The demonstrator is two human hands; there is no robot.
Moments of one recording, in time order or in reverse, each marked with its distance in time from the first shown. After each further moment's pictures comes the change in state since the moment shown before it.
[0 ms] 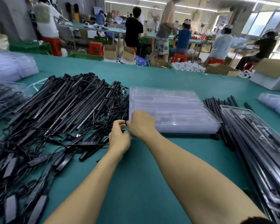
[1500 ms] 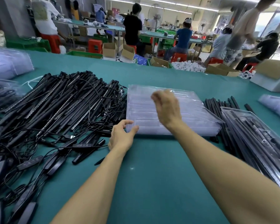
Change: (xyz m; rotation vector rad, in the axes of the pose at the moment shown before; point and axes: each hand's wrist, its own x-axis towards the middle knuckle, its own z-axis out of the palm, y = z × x) left_hand 0.018 -0.003 0.023 0.247 -0.001 -0.035; right_hand 0.016 0.076 -0.051 0.313 0.502 -0.198
